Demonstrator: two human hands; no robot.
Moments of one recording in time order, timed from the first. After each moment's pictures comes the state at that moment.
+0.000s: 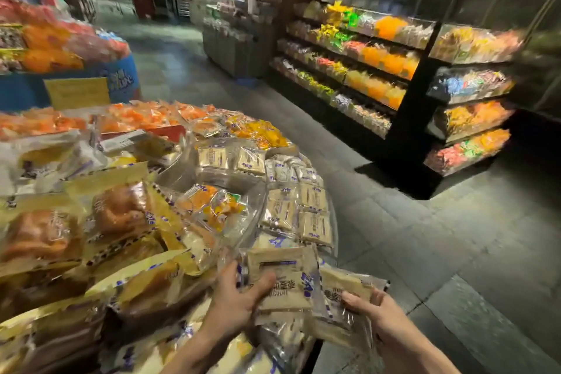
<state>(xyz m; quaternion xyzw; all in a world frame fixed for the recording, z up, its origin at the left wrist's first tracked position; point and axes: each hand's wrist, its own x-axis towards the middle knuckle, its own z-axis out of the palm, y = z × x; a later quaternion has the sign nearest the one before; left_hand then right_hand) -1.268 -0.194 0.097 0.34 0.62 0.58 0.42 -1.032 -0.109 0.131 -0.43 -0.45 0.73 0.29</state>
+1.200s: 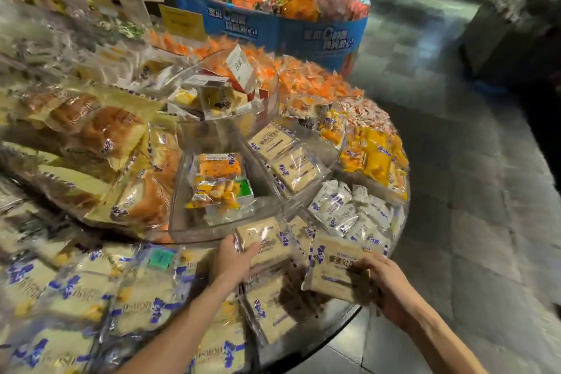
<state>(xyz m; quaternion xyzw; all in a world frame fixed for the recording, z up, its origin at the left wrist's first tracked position) -1.229 0.111 0.028 -0.20 0.82 0.51 0.16 -1.145 0.371 0.072 -0.33 -0.58 0.74 -0.11</state>
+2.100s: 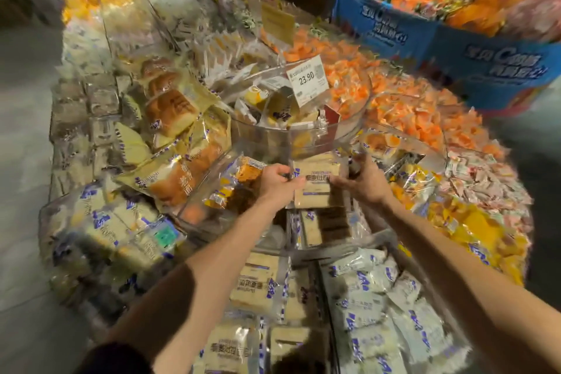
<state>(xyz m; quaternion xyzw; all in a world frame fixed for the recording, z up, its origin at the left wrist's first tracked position) -1.413 0.199 0.101 -0.33 0.74 0.59 -0.05 -1.487 0.375 0.116 0.11 -0.88 0.44 -0.14</state>
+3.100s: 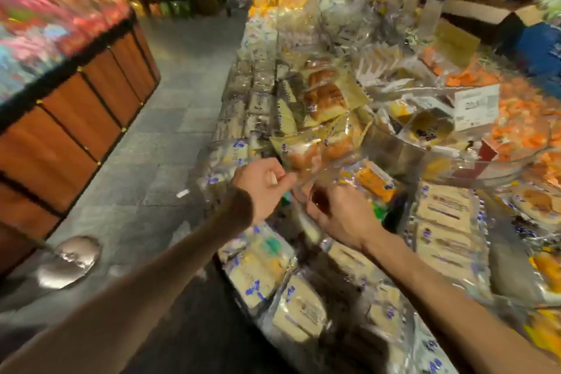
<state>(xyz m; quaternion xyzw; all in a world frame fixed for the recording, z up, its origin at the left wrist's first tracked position) -1.179 0.107 0.186 -0.37 0.82 0.37 -0.22 -1.315 0.227 0.164 0.57 -0.79 0.21 -0.09</state>
